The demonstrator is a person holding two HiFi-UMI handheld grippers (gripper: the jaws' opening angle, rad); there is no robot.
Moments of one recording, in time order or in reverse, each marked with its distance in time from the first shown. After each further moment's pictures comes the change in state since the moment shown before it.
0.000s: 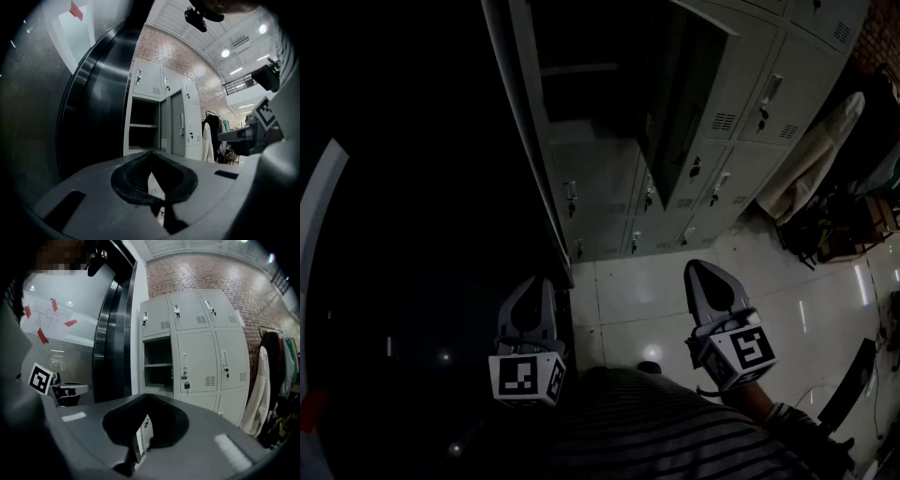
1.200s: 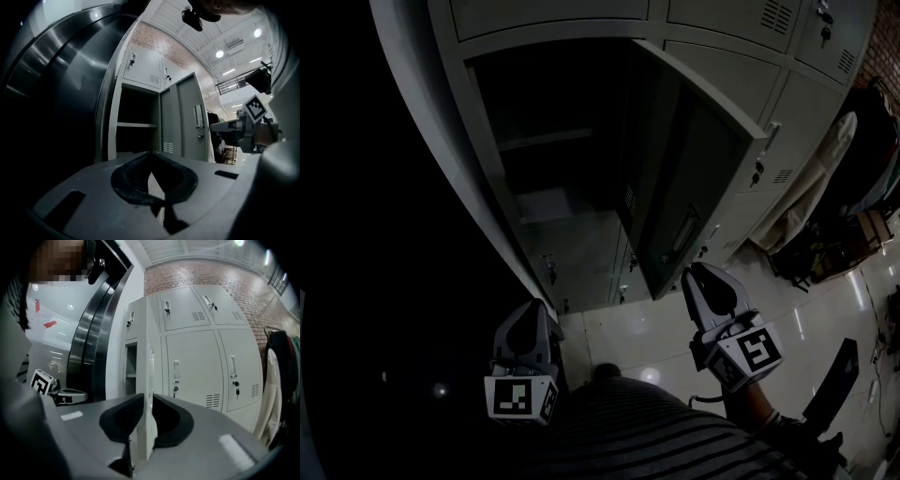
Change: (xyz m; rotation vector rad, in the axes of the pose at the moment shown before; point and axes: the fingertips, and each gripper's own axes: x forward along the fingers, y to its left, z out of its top) left arm 0.157 0.014 0.014 0.032 0.008 -0.076; right arm 0.124 -0.105 0.058 -0.013 -0.090 0.023
